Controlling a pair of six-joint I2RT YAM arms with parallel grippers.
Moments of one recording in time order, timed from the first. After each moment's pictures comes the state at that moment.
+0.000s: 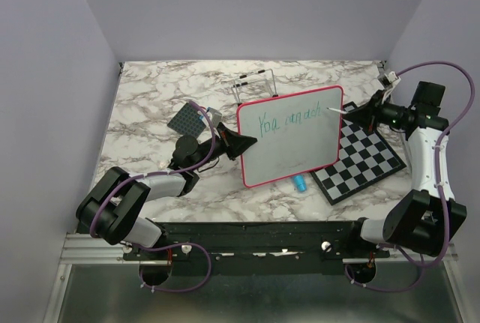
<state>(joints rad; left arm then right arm) -0.58 1.43 0.45 1.14 0.46 -0.63 -0.37 1.31 1.16 -0.66 -1.18 -0.52</state>
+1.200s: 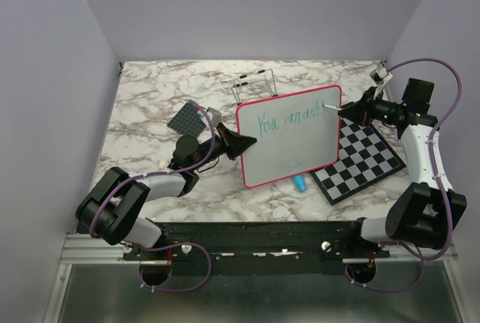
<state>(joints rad) -0.58 1.43 0.45 1.12 0.46 -0.63 -0.30 1.36 1.14 -0.47 -1.08 -0.38</state>
